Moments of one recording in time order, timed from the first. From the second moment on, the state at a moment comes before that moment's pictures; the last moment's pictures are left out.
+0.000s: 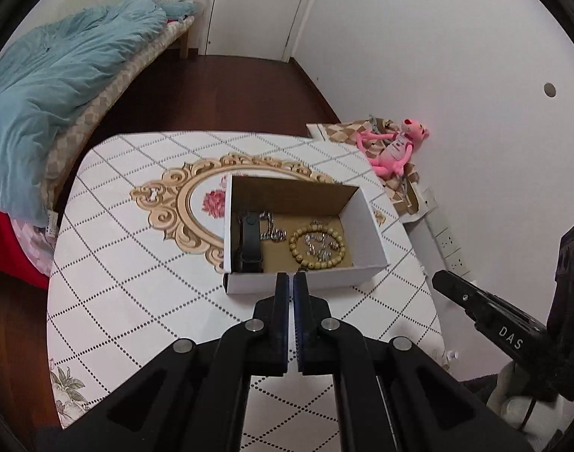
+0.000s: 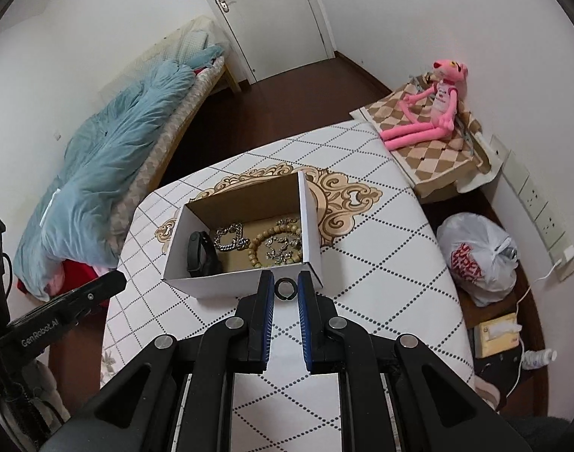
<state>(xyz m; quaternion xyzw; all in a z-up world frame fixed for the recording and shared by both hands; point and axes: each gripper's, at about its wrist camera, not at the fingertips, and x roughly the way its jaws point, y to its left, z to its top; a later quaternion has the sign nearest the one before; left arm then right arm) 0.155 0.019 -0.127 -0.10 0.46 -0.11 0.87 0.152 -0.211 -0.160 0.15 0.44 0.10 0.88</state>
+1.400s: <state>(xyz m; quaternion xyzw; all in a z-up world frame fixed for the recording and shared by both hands) 0.211 -0.003 -0.129 -0.10 0.48 -0.13 0.86 0.227 -0.196 -0.161 0.16 0.49 0.14 0.85</state>
